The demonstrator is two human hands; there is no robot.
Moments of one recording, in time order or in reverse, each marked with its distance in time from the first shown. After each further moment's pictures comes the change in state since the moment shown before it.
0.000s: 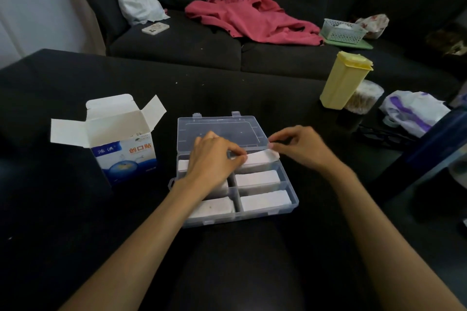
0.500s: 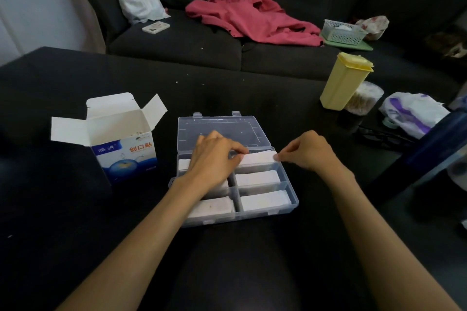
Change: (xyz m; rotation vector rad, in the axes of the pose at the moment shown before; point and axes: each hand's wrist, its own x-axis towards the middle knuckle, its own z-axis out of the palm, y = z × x) left_hand 0.002 -0.001 -0.002 0.046 -0.077 0.034; right_hand 0.003 0.002 0.003 -0.180 0.050 0.365
